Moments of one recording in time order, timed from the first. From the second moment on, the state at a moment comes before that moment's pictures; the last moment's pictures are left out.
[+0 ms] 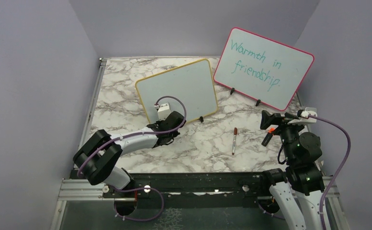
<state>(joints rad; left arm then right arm) -0.76 1.47 0.69 -0.16 -0.45 -0.88 0.18 0.27 0.65 -0.38 0.19 0.16</state>
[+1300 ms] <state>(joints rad) -1.01 1.49 0.72 -0.22 -0.55 -1.12 0.18 0.48 0.72 -0.46 0.14 0.26</state>
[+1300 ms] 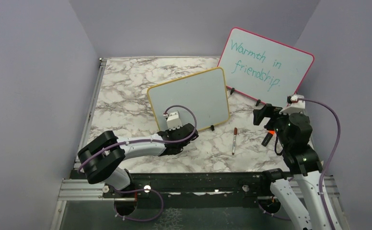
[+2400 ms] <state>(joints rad) -1.05 1.02 0.75 -0.29 -0.51 -0.70 0.33 1.12 0.74 -0.64 0.00 0.50</state>
